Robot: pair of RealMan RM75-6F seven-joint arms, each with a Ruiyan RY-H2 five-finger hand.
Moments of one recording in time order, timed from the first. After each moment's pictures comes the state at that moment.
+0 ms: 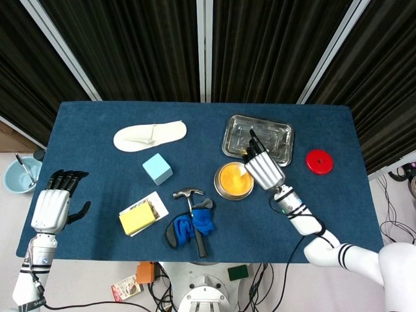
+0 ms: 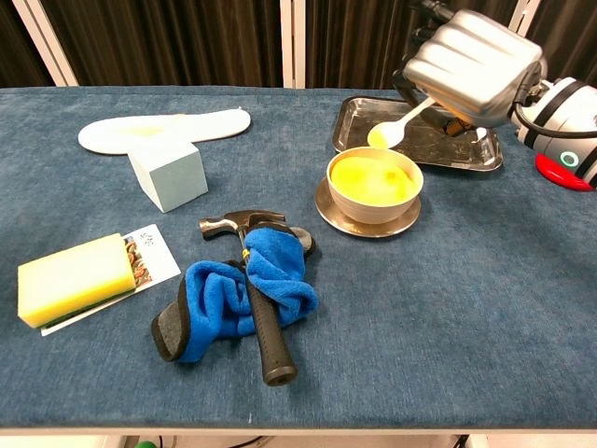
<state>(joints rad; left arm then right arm) -0.17 -1.25 -0.09 -1.70 1.46 1.45 0.15 0.76 -1.63 0.11 -1.16 -1.53 1.20 -0.77</state>
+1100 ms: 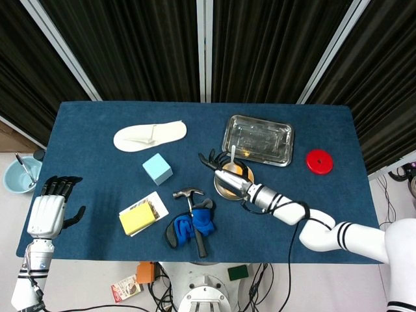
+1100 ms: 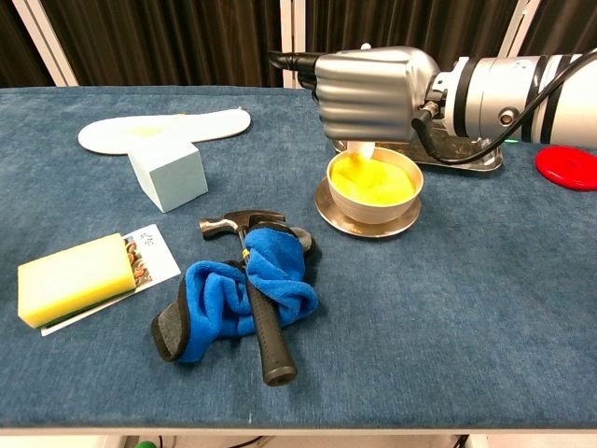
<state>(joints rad) -0.14 -1.29 -0.07 -1.64 1.45 1.47 0.15 1.00 -1.46 0.11 -1.38 -1.61 0.76 -1.55</state>
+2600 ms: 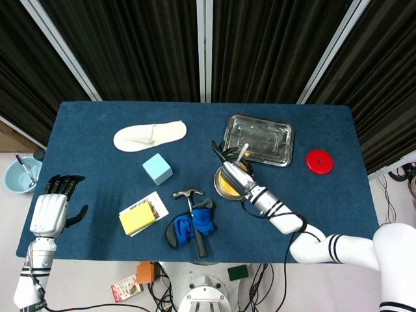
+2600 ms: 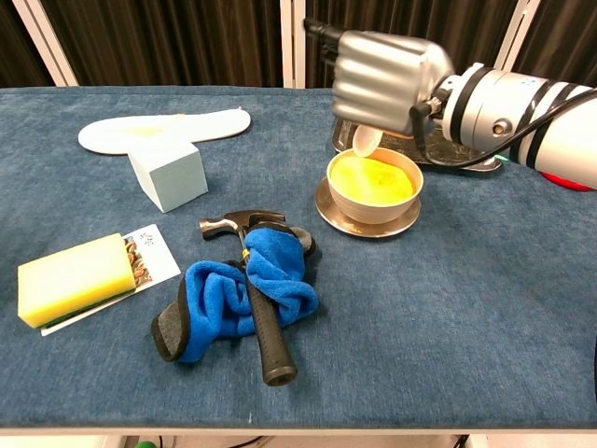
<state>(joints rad) -0.15 -1.29 -0.08 -1.65 1.45 1.46 0.15 0.95 -1.56 0.09 -1.42 -1.29 0.99 -1.65</state>
